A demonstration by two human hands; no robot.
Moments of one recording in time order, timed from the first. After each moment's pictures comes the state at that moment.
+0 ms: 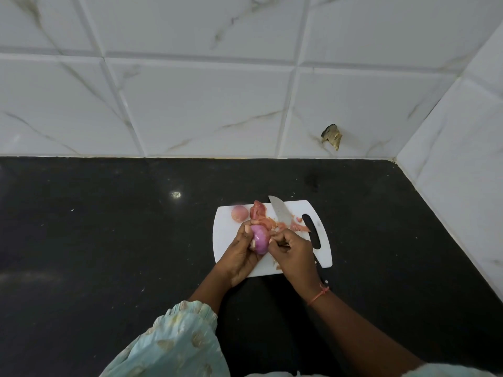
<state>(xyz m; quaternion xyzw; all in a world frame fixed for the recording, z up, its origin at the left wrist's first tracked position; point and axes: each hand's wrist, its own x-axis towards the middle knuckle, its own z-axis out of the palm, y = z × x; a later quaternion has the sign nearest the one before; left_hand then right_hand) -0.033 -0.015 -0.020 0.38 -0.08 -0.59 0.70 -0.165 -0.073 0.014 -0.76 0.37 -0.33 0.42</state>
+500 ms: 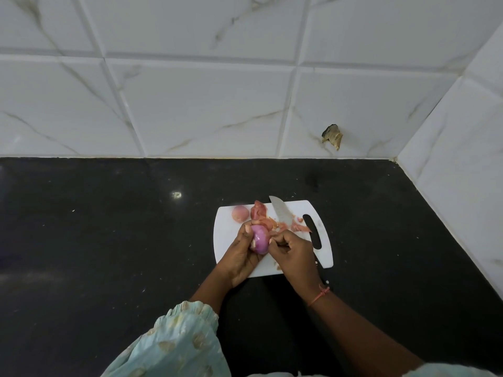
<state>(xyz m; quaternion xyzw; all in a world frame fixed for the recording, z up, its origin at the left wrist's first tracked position) -0.032 -0.015 -0.020 0.38 -0.08 -0.60 0.70 -0.164 -0.073 0.014 -0.77 0.37 -0.32 0.41</state>
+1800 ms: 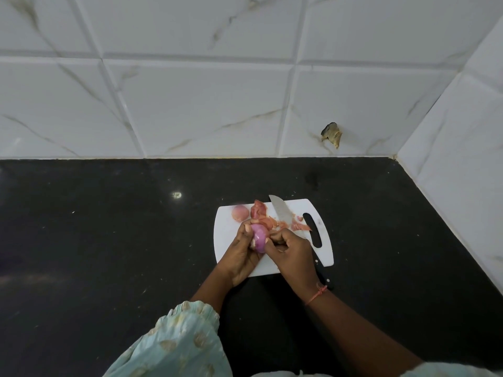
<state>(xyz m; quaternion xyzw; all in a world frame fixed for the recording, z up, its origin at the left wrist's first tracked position) -0.032 -0.014 -0.018 0.36 -0.09 -0.60 0.71 -0.158 -0.068 0.017 -0.77 0.36 -0.35 0.40</state>
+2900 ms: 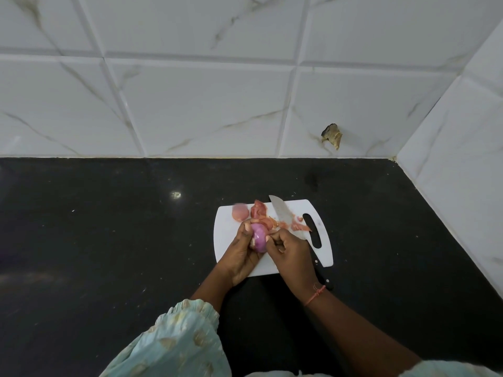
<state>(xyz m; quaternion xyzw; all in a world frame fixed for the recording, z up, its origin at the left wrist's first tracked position) -0.032 -0.014 -0.017 0.40 -0.09 -0.59 0.70 -0.158 -0.069 0.010 -0.80 0.35 -0.33 0.34</state>
